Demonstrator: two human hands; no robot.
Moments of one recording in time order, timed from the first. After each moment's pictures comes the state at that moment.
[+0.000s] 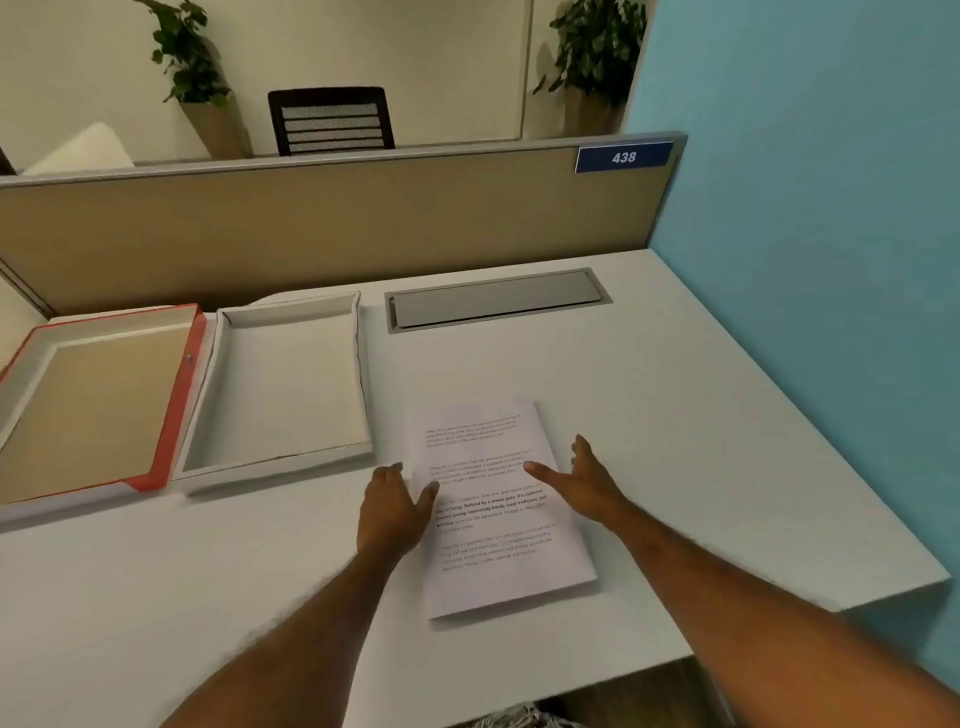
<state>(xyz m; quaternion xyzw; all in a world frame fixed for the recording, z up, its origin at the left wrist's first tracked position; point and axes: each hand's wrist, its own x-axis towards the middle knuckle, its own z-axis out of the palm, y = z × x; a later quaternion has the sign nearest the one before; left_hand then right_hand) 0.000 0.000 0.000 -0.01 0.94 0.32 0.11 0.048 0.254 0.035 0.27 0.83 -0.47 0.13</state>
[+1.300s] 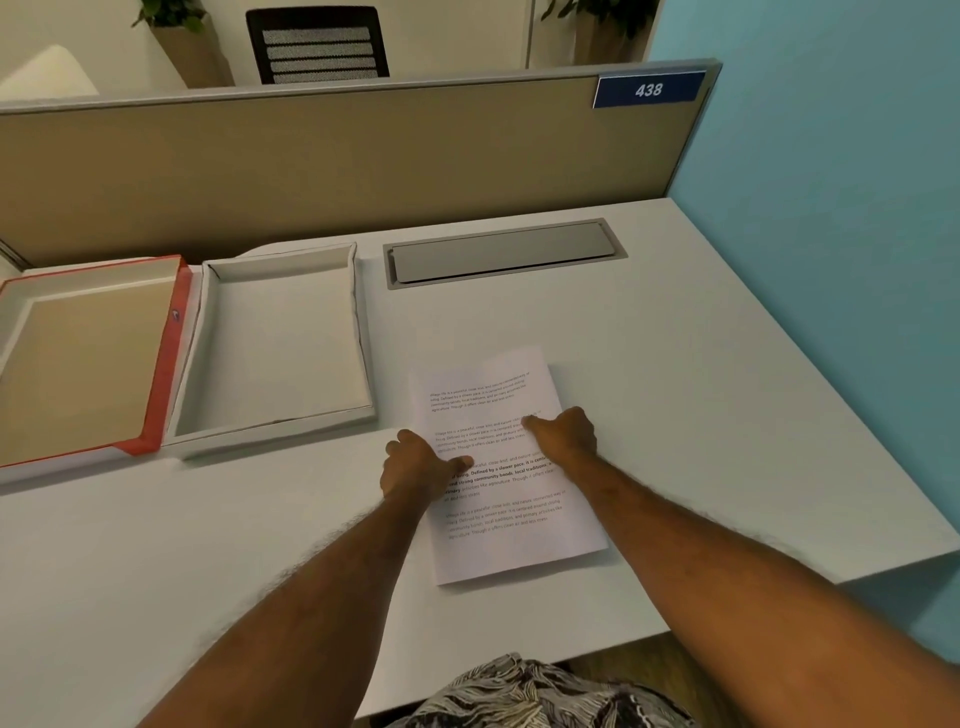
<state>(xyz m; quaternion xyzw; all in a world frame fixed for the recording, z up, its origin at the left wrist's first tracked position) -0.022 0.027 0.008 -0.12 0.92 0.30 0.23 -0.004 0.228 0.003 0.42 0.78 -0.46 0.08</state>
